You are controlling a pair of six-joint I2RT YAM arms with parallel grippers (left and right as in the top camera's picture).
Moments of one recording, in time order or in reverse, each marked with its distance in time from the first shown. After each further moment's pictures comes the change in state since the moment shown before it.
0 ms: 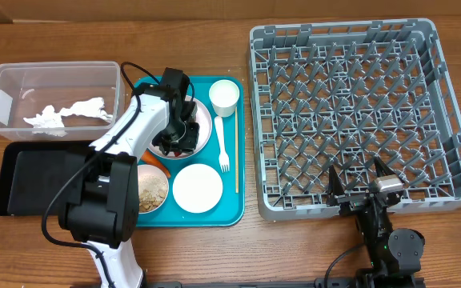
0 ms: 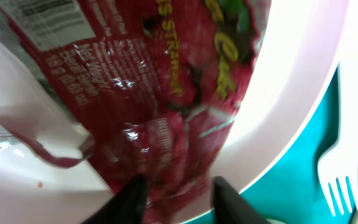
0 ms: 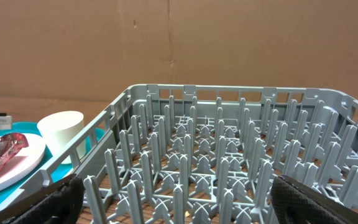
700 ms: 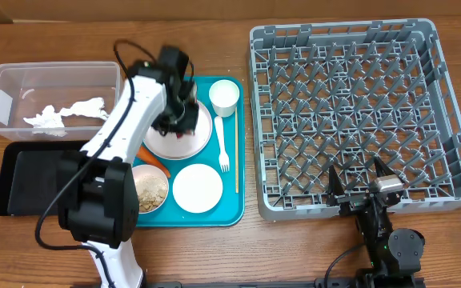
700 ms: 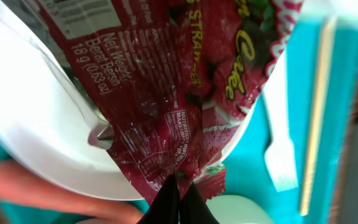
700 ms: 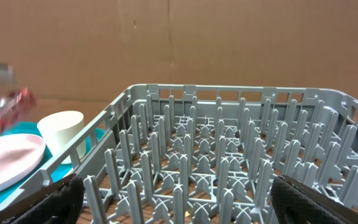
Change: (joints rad) left arm 0.000 0.000 0.283 -0.201 -0.021 -0.003; right arm 0.000 0.000 0.000 0.000 0.000 0.000
